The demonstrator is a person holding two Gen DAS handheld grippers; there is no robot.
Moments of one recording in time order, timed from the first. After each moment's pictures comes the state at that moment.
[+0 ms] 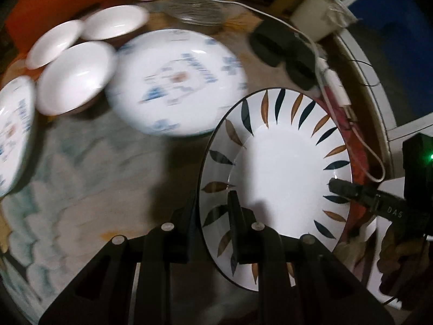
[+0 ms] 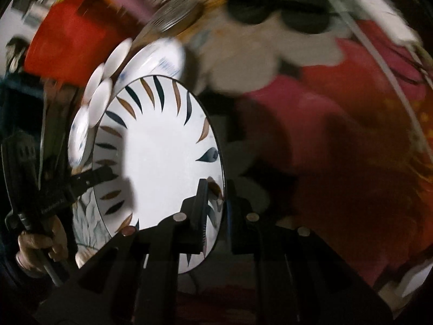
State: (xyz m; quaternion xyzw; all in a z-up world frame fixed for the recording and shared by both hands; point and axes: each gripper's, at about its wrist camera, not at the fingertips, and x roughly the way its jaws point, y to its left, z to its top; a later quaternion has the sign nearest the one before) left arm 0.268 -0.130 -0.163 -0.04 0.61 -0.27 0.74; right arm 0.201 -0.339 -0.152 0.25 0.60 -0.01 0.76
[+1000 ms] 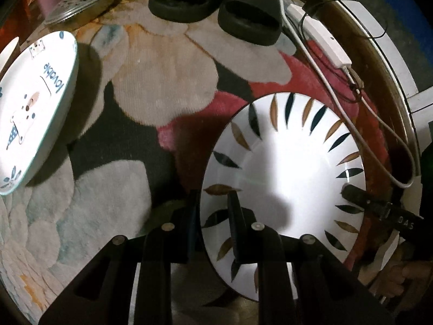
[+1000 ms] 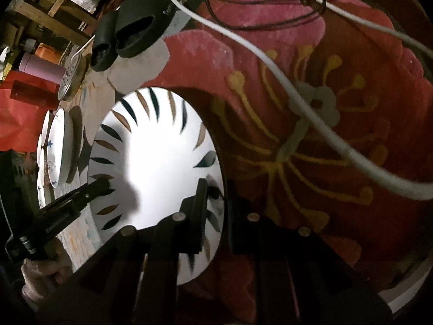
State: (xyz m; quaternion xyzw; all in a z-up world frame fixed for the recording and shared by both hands) left arm 0.249 -0.323 -0.232 0.05 0.62 -0.29 0.73; right arm 0.136 -0.503 -0.207 0.33 0.58 -0.13 0.74
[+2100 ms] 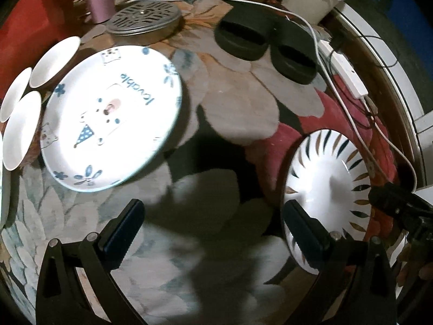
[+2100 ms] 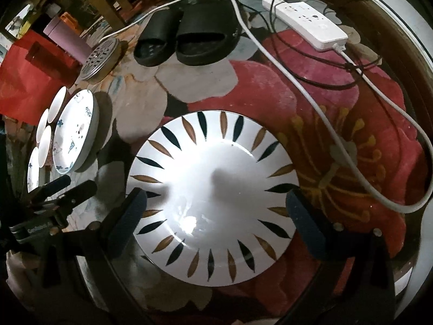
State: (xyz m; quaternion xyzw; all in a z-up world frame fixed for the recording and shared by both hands) left arm 0.277 -0.241 -0.197 0.04 0.59 -0.23 0.77; right arm 0.179 -0.440 -0.154 0.21 0.57 -0.12 0.79
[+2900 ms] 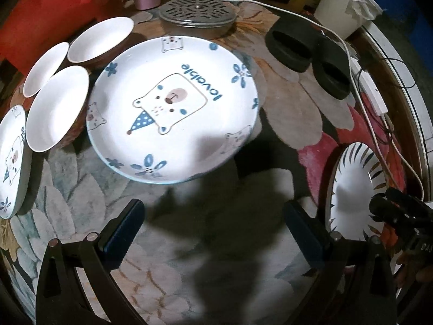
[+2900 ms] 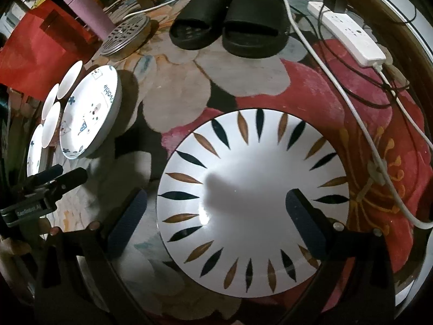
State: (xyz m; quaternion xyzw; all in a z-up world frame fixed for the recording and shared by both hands) left arm 0.295 -0.180 -0.202 0.02 0.60 -0.19 0.77; right arm 0.209 -0.391 -0.164 0.17 0.58 -0.08 0.79
